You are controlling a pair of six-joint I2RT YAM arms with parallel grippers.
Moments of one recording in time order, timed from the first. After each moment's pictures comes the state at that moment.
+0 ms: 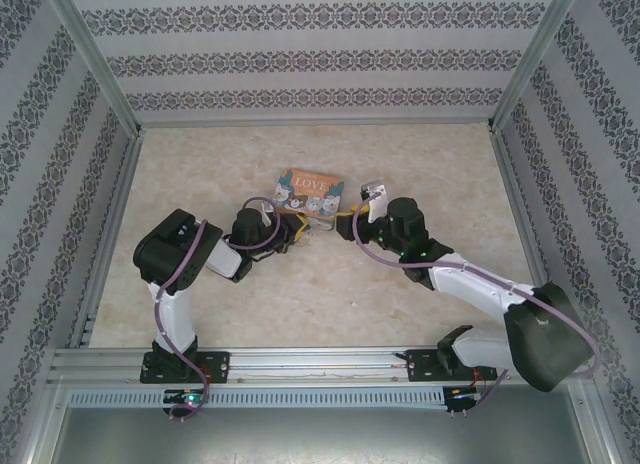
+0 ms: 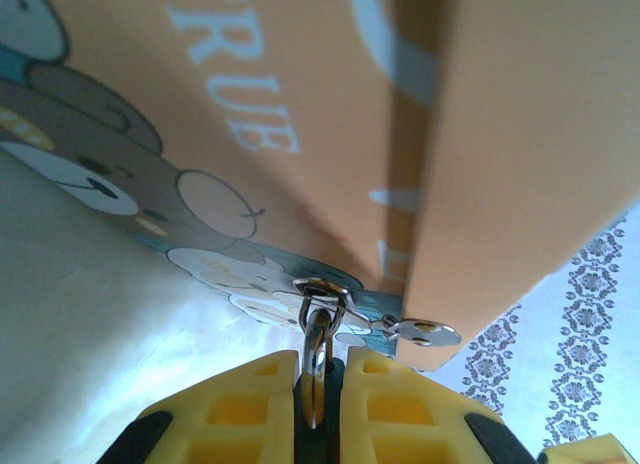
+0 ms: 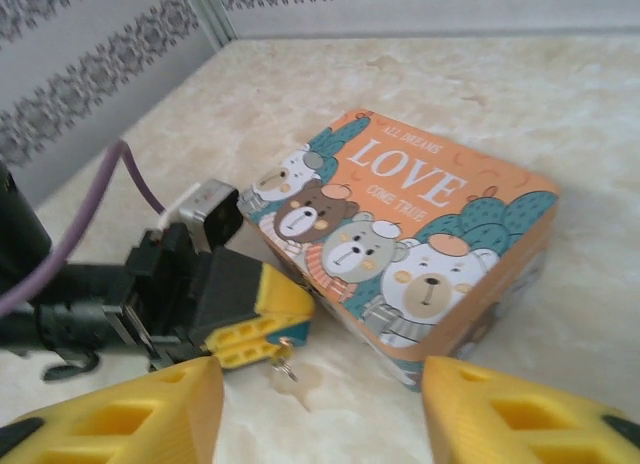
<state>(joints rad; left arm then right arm) -0.42 1.94 0.59 1.02 0.45 -1.47 0.54 1.23 0.58 0.29 -0.22 0.26</state>
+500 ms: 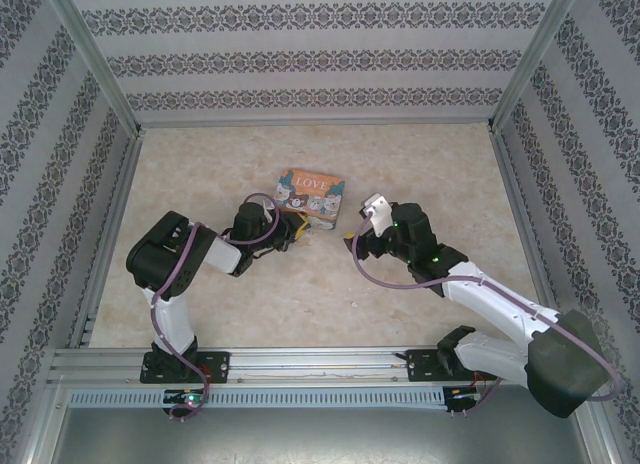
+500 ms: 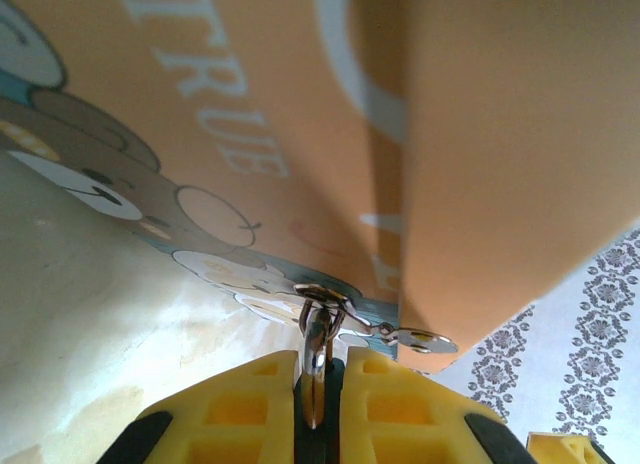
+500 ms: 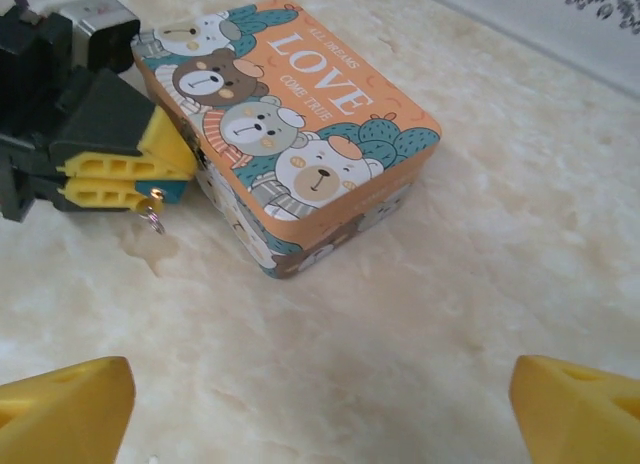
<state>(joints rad) -0.42 1.88 0.64 0.86 0.45 -1.47 0.54 1.10 0.59 -0.04 -0.04 -0.16</state>
